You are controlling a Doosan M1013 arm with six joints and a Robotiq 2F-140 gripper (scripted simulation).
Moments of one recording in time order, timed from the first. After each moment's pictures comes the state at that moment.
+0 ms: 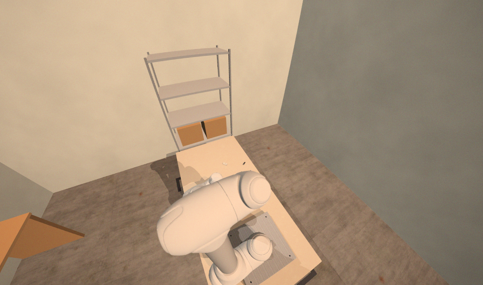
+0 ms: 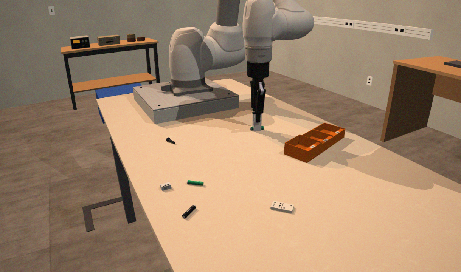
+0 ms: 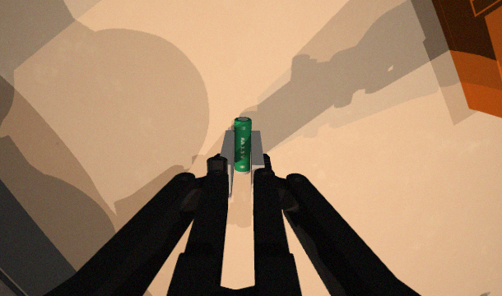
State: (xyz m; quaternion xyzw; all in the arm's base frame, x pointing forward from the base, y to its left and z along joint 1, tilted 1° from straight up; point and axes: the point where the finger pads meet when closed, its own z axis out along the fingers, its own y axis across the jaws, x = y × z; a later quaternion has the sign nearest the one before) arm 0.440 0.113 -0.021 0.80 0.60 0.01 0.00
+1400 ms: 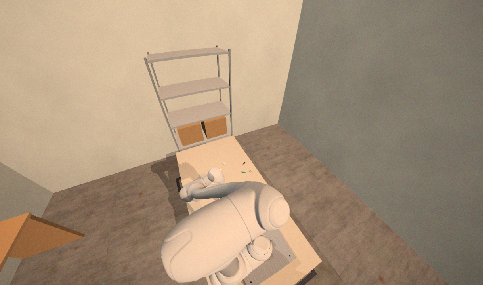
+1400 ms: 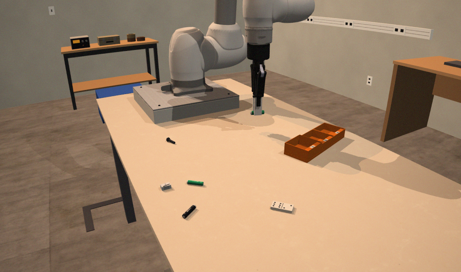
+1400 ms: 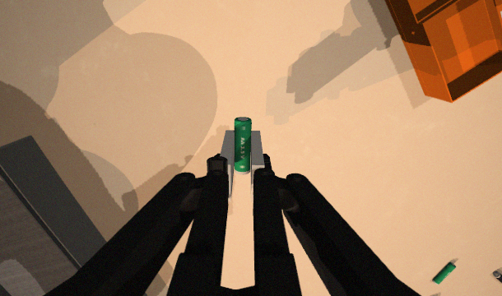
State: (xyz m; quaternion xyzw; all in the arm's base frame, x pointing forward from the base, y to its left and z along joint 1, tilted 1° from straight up) arm 0.439 0.113 0.039 0.80 0.60 0.01 0.00
